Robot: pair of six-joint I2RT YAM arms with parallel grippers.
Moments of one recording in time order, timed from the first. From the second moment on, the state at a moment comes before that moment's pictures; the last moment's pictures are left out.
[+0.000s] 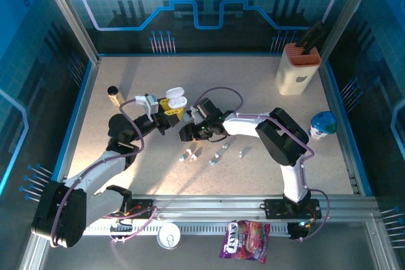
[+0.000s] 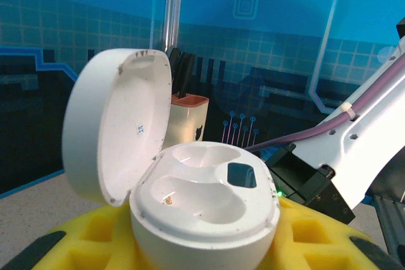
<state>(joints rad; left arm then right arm) -0.25 1.07 0.41 0.92 0.73 -0.29 0.76 2.01 1.22 -0.13 -0.46 0.56</state>
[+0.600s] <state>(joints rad) -0.25 1.07 0.41 0.91 0.73 -0.29 0.75 2.06 1.27 -0.18 -0.50 0.54</state>
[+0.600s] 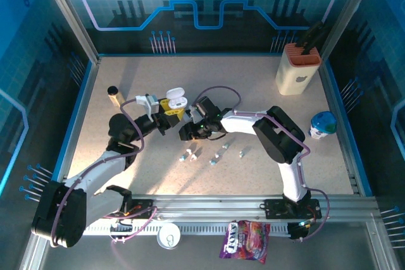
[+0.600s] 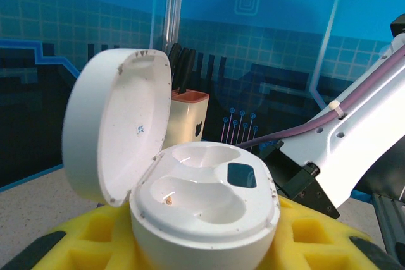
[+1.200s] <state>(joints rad) -0.25 1.07 0.41 0.91 0.73 -0.29 0.74 2.08 1.29 -0.19 -0.48 0.56</state>
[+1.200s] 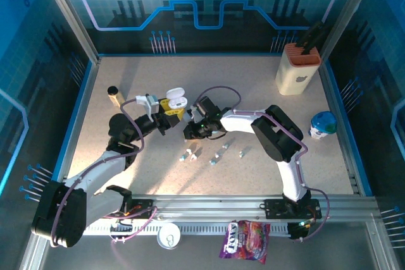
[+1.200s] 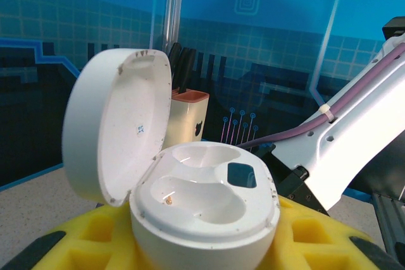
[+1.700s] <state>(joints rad) -0.25 1.07 0.41 0.88 0.70 -0.24 0.75 1.85 1.07 -0.17 -0.25 0.59</state>
